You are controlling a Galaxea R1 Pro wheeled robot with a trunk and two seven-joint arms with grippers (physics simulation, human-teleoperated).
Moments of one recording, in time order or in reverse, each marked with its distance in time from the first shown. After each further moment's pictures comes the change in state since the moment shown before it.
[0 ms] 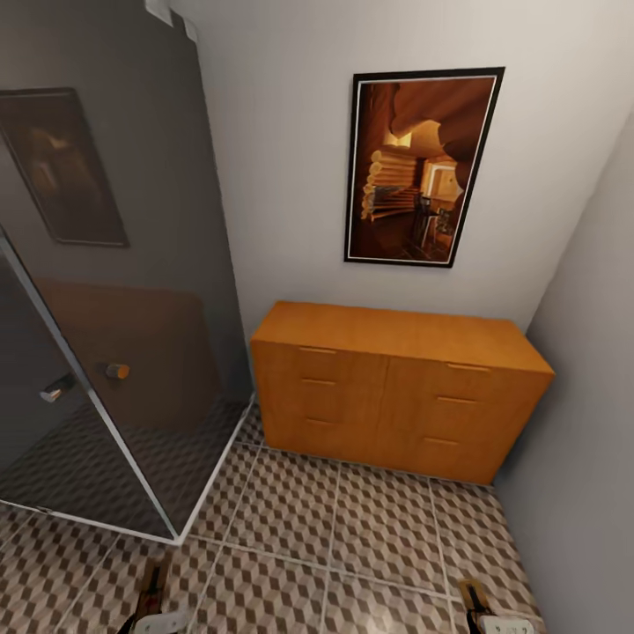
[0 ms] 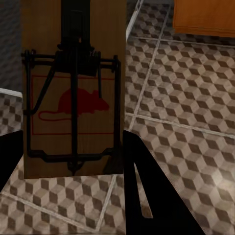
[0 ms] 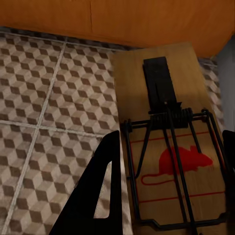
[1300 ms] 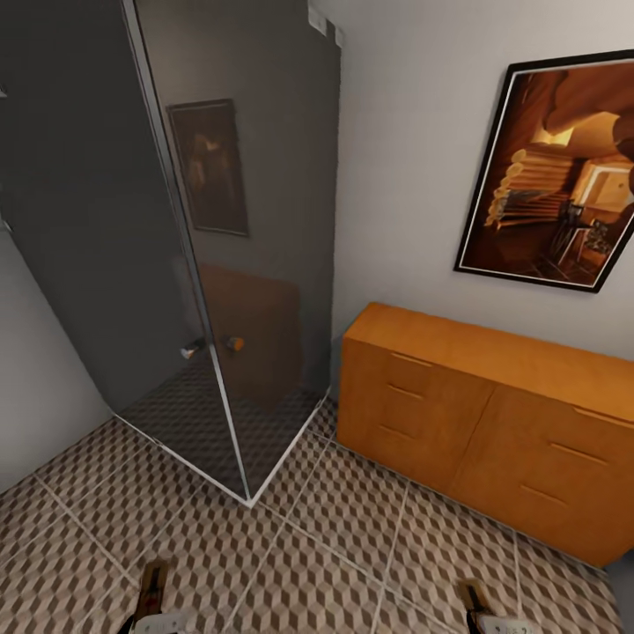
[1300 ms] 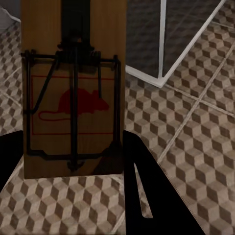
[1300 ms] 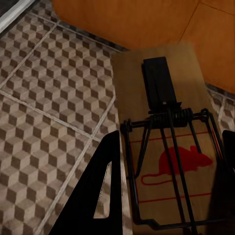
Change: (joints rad) left arm 0.000 0.000 0.000 0.000 0.000 0.000 0.000; right arm 0.000 0.000 0.002 0.000 0.001 0.000 0.000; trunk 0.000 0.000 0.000
